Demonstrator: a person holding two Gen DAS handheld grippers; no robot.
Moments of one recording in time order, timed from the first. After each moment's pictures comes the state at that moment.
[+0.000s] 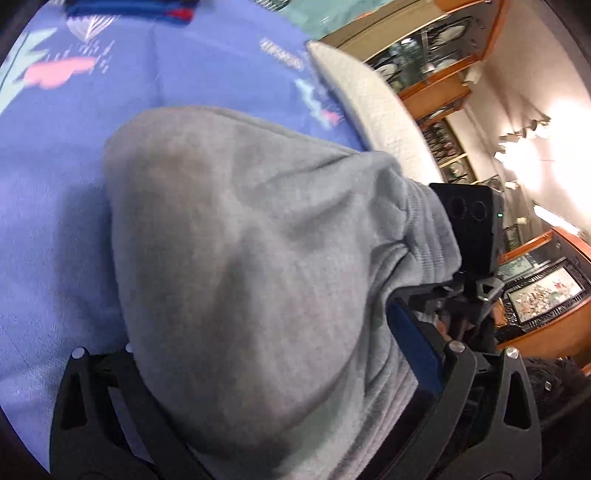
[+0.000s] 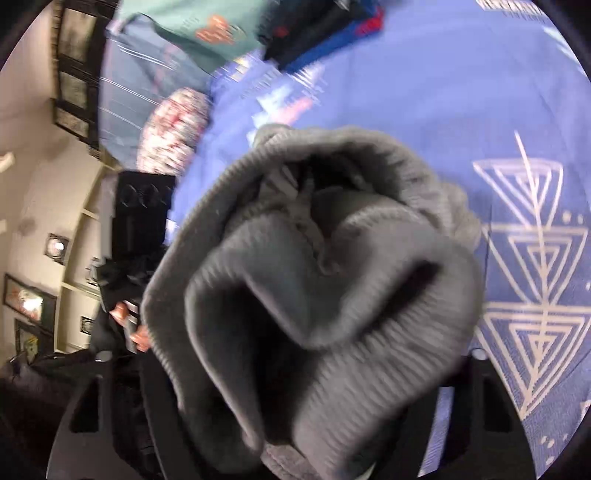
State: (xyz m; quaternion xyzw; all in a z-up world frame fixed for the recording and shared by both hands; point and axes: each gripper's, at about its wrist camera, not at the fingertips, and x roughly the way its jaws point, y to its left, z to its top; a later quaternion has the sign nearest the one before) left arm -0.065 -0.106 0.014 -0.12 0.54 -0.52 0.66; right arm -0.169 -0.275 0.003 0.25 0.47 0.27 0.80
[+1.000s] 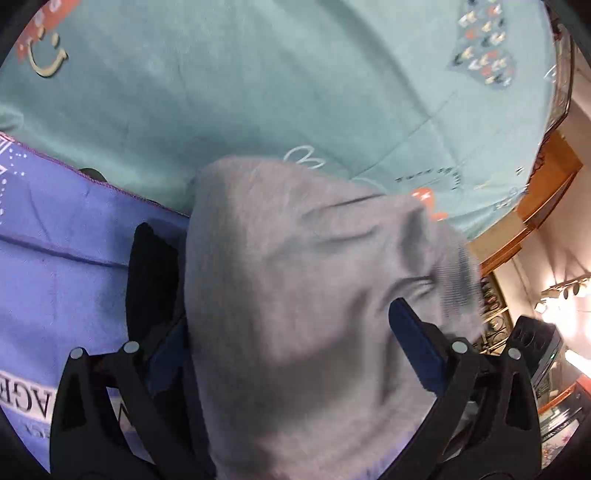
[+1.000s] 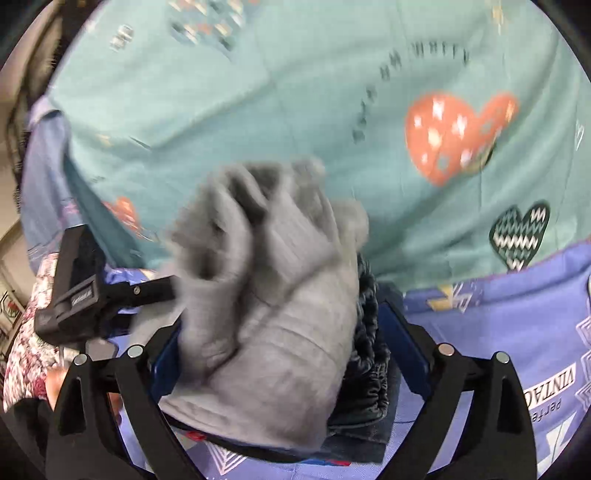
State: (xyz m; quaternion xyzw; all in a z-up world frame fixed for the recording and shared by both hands) left arm 0.376 -0.056 0.125 -0.27 0.42 -0.34 0.80; right arm 0.252 -0.279 0.167 0.11 0.26 0.08 0.96
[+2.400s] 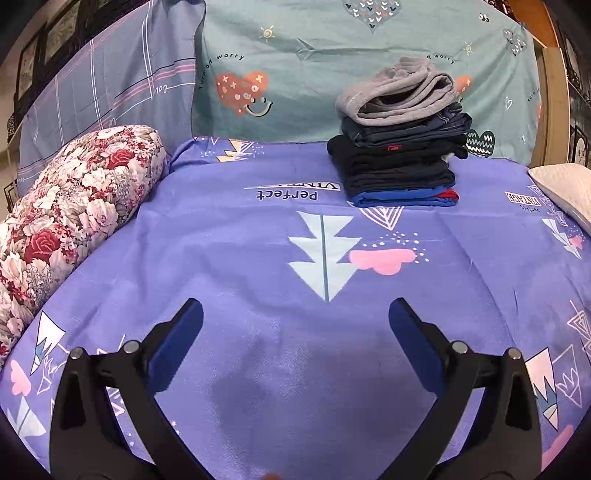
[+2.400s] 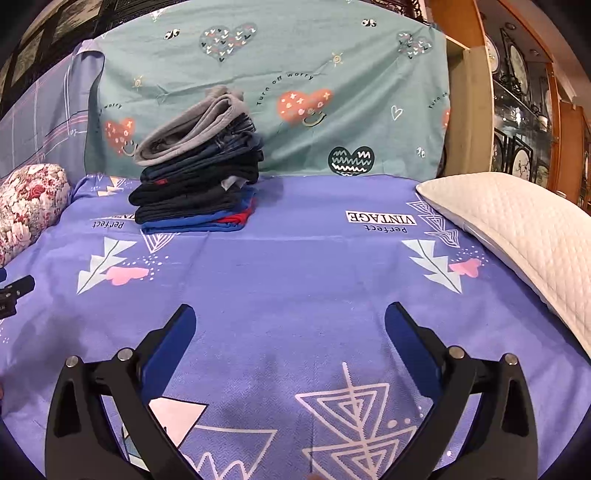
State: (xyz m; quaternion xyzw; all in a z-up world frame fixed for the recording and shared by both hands) left arm -0.035 0.024 0.011 0.05 0.27 -0.03 0.96; right arm -0.134 -0.259 -0.002 0.02 0.21 -0.12 0.97
